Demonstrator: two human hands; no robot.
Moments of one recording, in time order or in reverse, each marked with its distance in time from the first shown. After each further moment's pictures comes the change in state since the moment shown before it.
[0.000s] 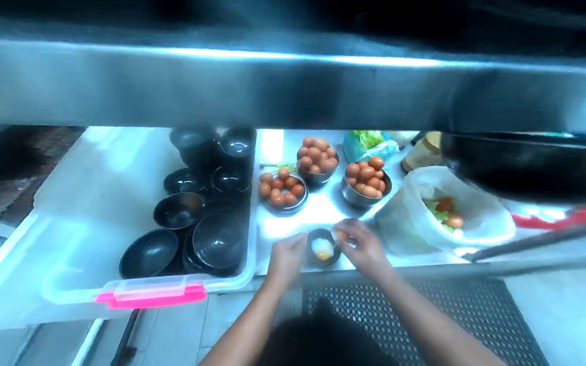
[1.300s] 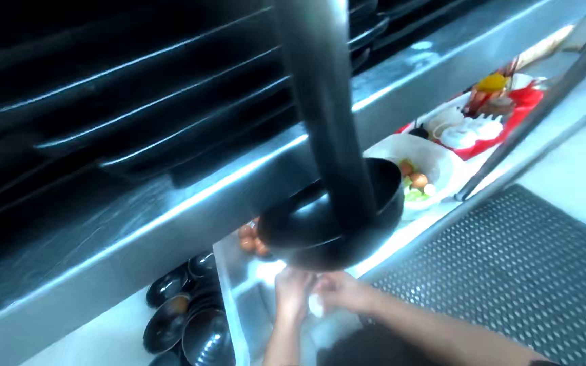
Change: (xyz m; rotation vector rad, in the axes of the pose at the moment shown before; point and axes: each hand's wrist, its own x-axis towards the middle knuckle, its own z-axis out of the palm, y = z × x) left_hand 0.029 0.035 0.019 -0.439 -0.069 -0.233; right_hand -0.026 -0.020 0.042 0.726 -0.337 0.323
